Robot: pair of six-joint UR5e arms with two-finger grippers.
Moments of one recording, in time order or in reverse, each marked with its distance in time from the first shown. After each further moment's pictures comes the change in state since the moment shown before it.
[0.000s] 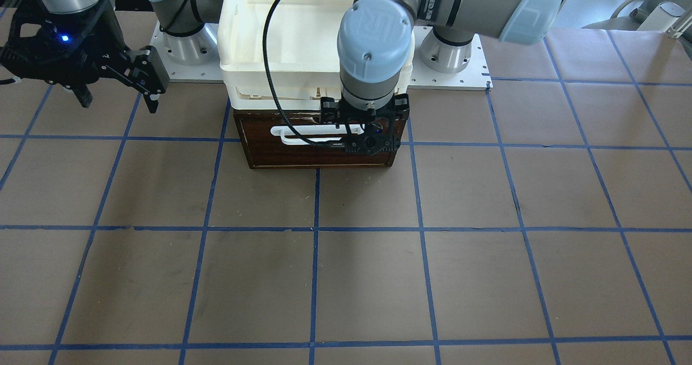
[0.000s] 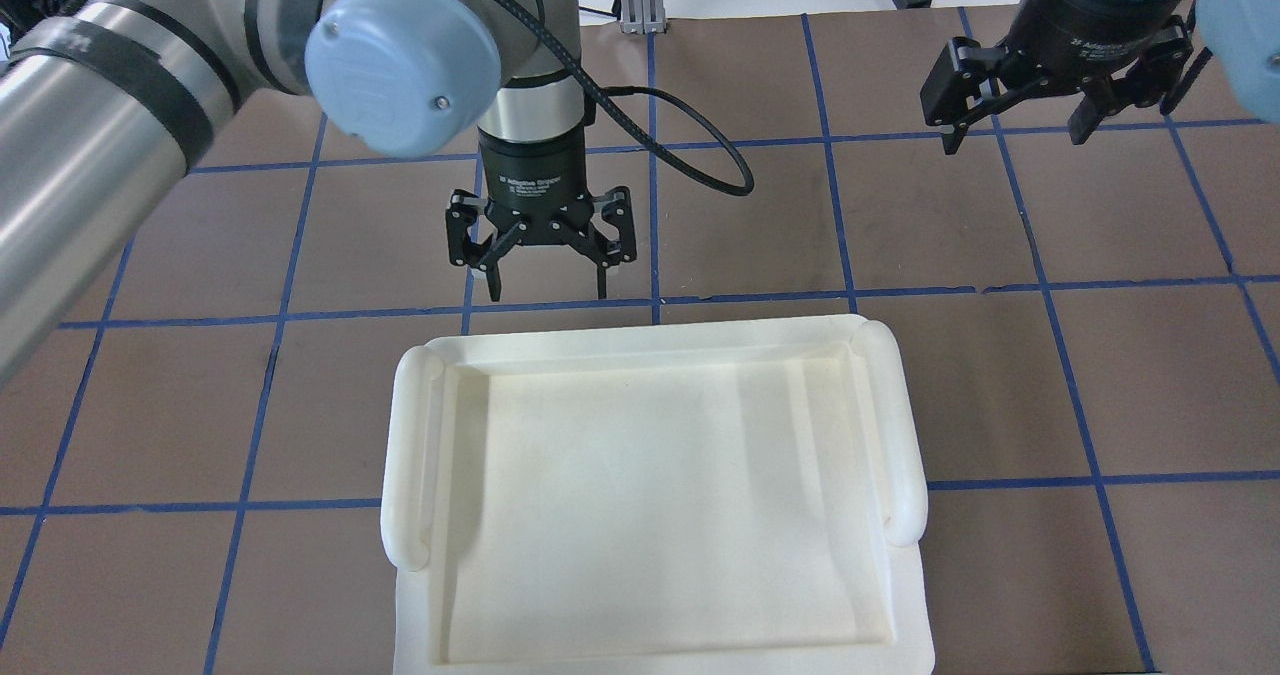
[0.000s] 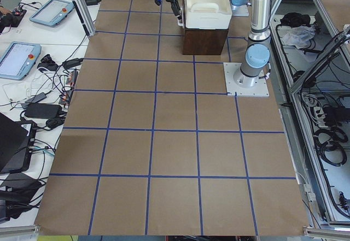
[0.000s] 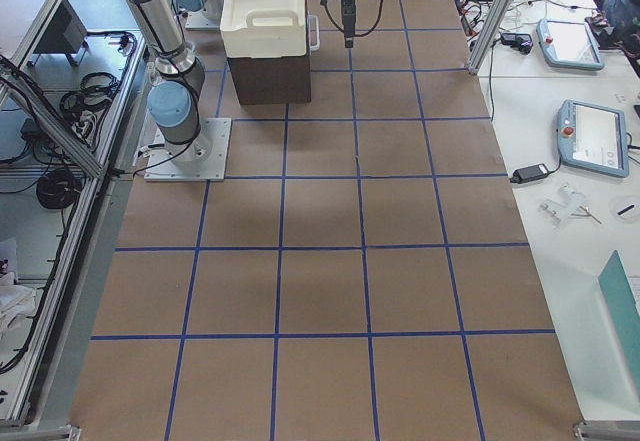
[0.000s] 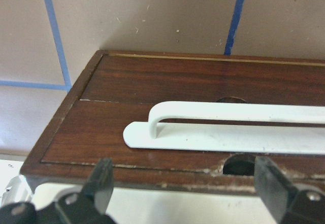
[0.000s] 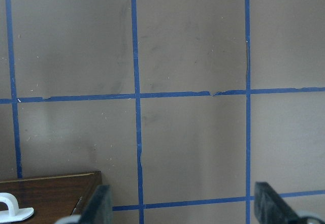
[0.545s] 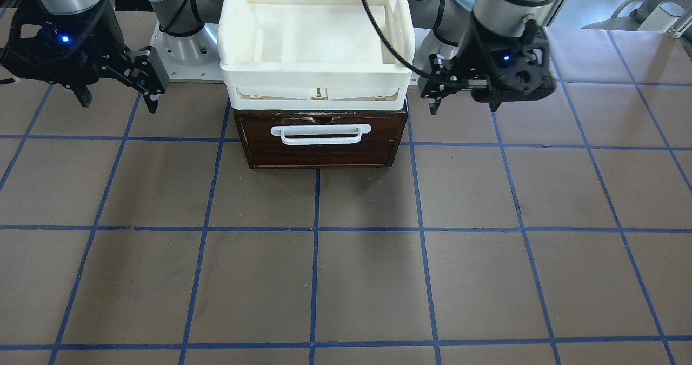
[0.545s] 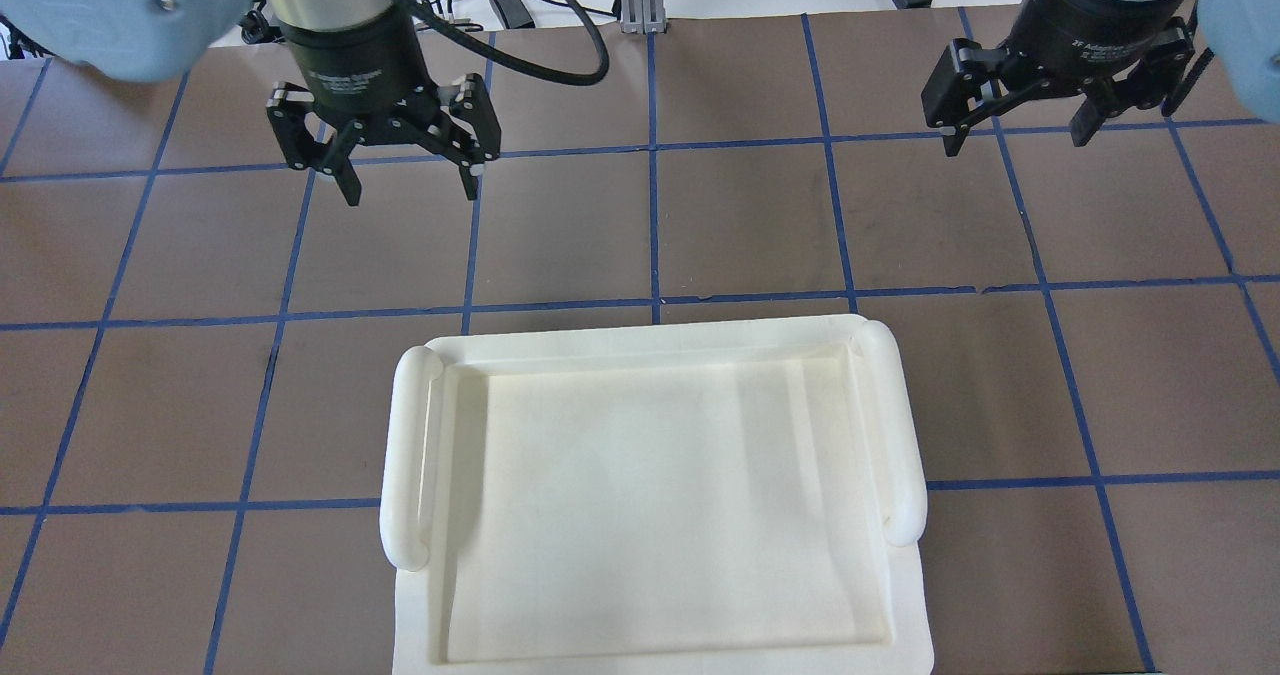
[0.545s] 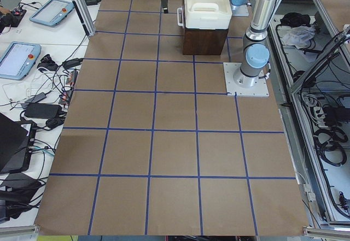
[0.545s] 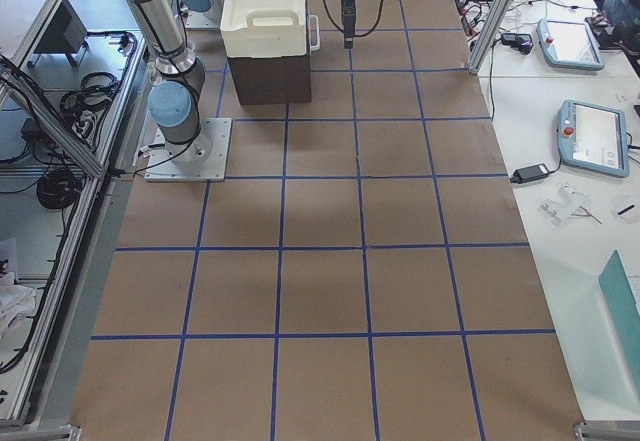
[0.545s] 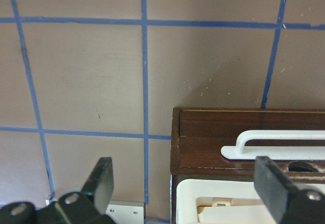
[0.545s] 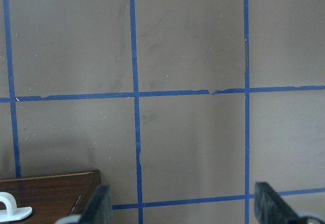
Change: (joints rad) left arm 0.245 0.189 0.019 0.079 0.050 0.195; right arm 0.000 0.000 0.000 0.004 -0.004 0.001
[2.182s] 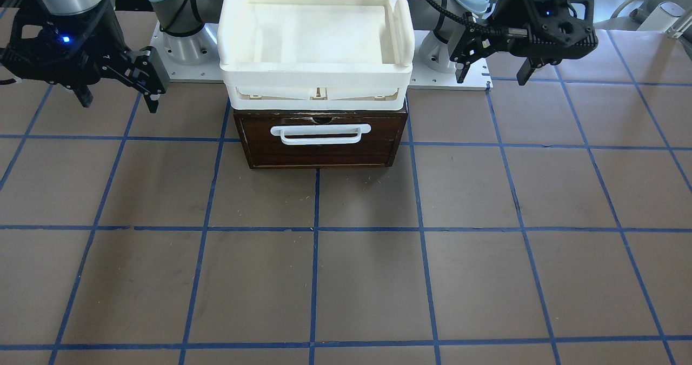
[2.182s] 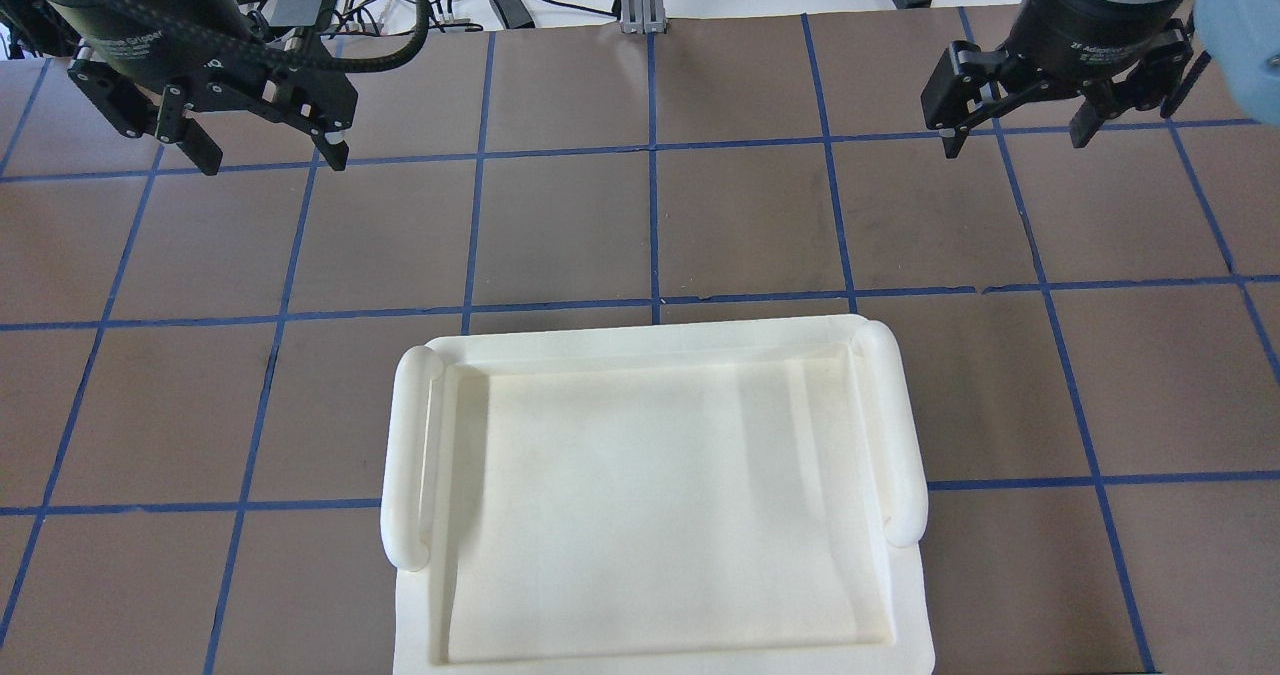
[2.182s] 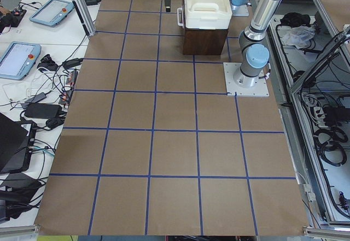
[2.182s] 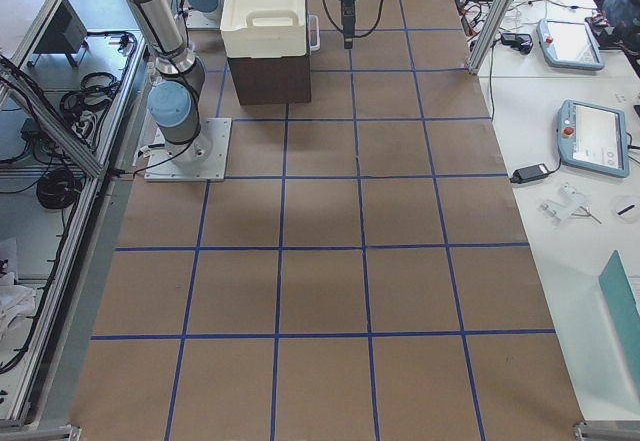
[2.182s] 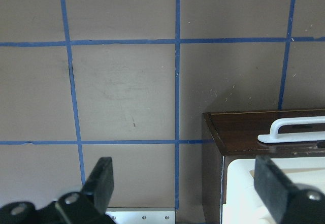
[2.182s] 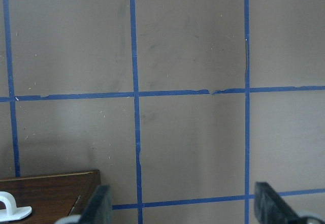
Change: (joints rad) left arm 0.052 0.068 -0.006 -0.063 -0.030 0.134; right arm 0.000 0.000 0.004 -0.003 0.001 -0.002
